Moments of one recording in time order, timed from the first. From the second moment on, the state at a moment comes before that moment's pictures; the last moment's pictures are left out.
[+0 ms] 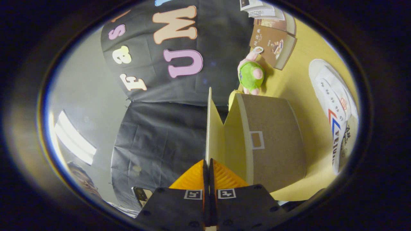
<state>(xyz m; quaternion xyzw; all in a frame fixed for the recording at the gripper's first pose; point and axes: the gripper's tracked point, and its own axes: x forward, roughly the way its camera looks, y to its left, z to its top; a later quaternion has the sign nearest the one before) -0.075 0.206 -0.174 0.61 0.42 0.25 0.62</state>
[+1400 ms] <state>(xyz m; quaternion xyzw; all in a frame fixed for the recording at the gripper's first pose) -0.047 0.436 -0.088 0.39 0.46 0.40 0.69</state>
